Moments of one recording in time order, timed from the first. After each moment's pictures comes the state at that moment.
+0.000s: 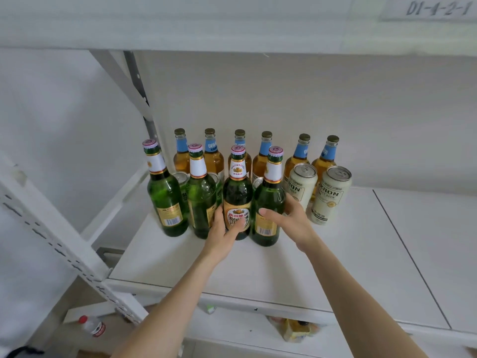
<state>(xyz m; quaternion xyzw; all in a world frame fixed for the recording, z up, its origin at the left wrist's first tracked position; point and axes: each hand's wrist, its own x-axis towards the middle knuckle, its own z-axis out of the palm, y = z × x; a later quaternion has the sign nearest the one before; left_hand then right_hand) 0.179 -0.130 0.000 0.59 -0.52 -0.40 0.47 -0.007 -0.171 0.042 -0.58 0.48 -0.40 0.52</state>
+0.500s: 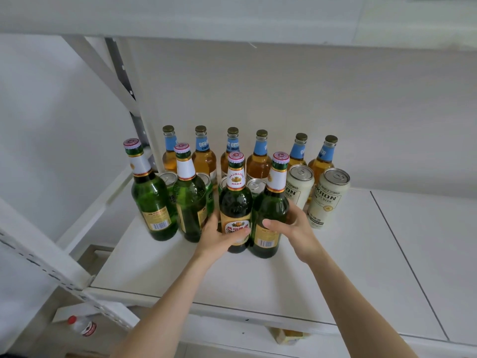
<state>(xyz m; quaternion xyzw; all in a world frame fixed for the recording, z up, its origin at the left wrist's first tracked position) 0.174 -0.143 0.000 0.57 -0.47 -0.47 0.48 -0.027 -0.174 0.033 -0.57 0.43 -0.43 0.56</state>
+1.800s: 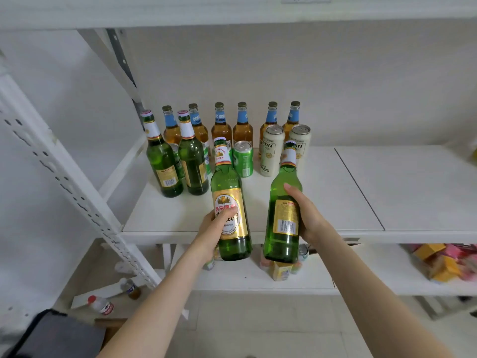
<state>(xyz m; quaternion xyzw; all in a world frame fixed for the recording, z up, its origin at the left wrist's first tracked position) 0.158 0.019 0.036 0.55 -0.37 -0.60 0.44 -0.064 -0.021 0.043 -0.35 0.49 -0.44 0.67</state>
